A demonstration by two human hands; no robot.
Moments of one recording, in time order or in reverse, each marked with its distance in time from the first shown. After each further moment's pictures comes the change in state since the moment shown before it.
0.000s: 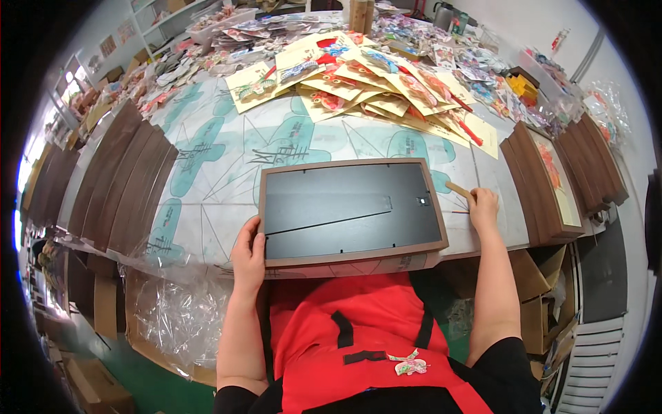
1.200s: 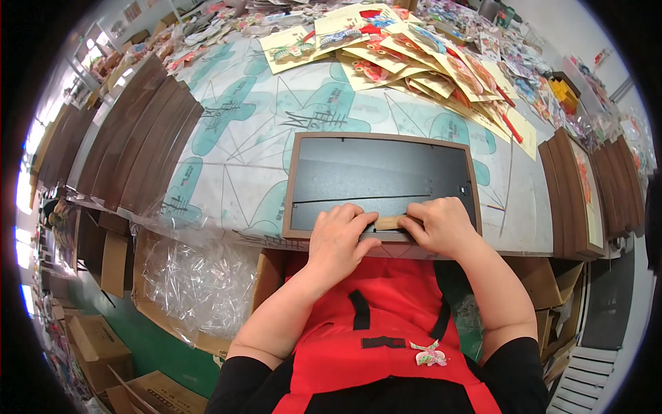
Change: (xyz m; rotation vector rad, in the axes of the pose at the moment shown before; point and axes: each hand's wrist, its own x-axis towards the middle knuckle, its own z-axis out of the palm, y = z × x) left_hand -0.020 0.070 0.066 0.437 -0.297 0.395; right_hand -0.042 -0.205 -0.066 0.392 -0.342 -0.768
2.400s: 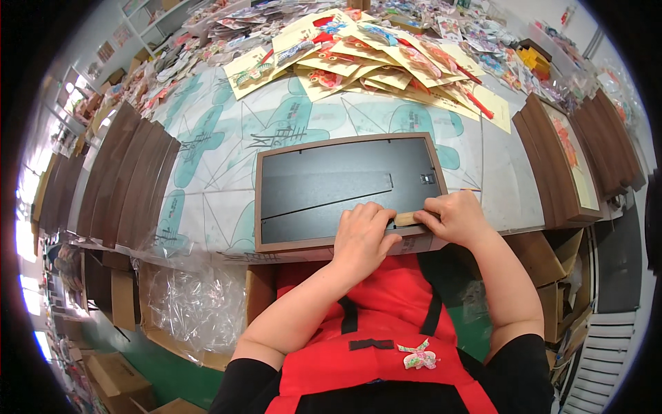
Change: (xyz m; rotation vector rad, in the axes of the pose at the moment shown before) left_hand 0.036 0.053 0.059 -0.090 -0.040 0.146; right_hand -0.063 0.054 -0.031 -0.082 0.078 0.118
